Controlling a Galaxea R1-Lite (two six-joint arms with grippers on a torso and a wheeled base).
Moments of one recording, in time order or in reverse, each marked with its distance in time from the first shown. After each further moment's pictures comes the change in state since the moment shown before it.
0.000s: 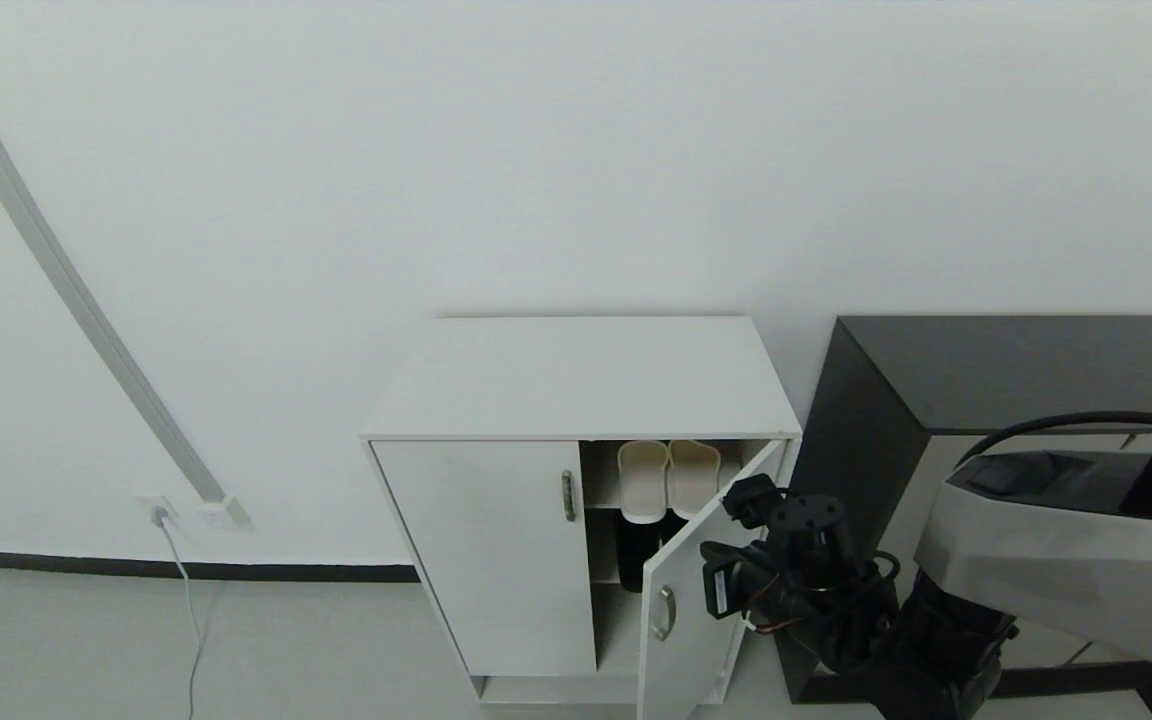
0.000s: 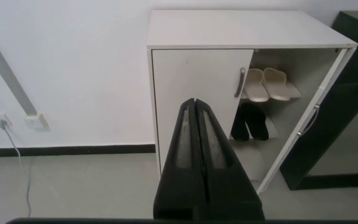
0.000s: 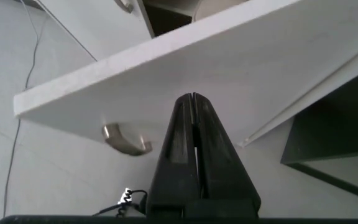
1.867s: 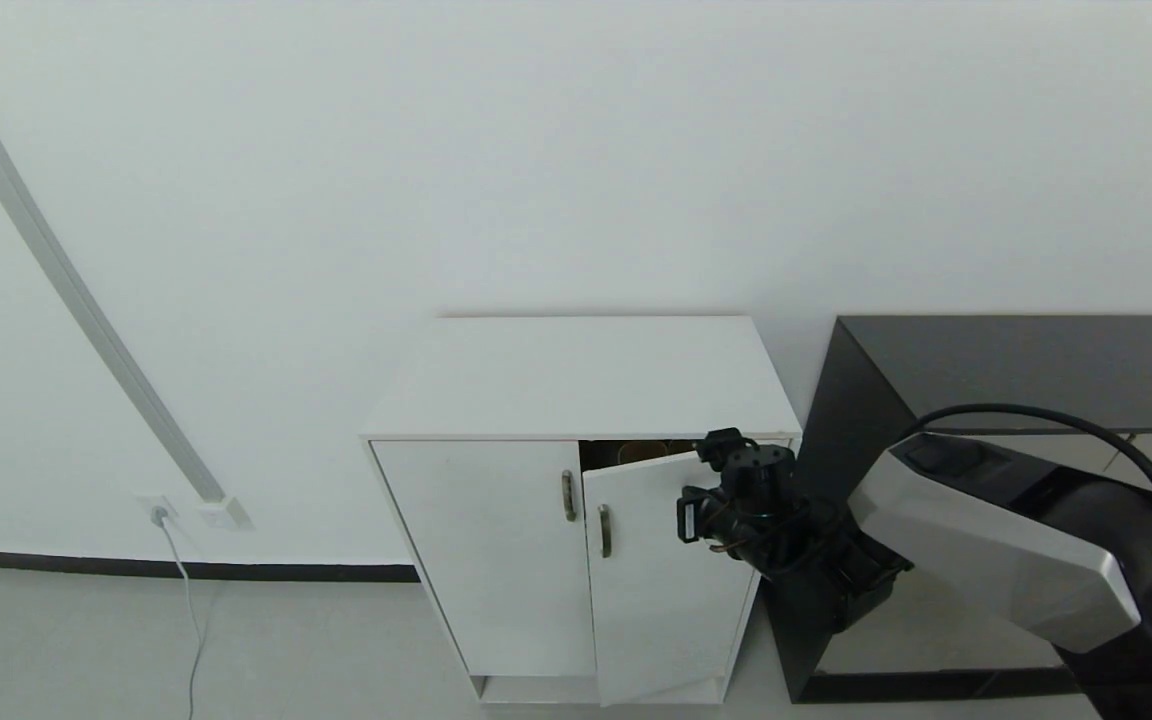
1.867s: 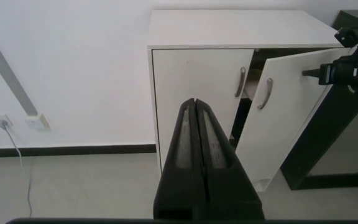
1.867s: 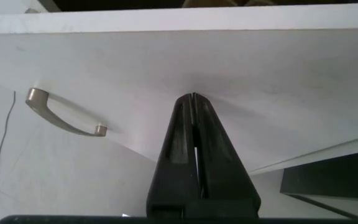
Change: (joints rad) left arm 0.000 0.000 0.000 0.000 0.002 0.002; right arm -0.080 0.207 -0.494 0.226 -0.013 0.000
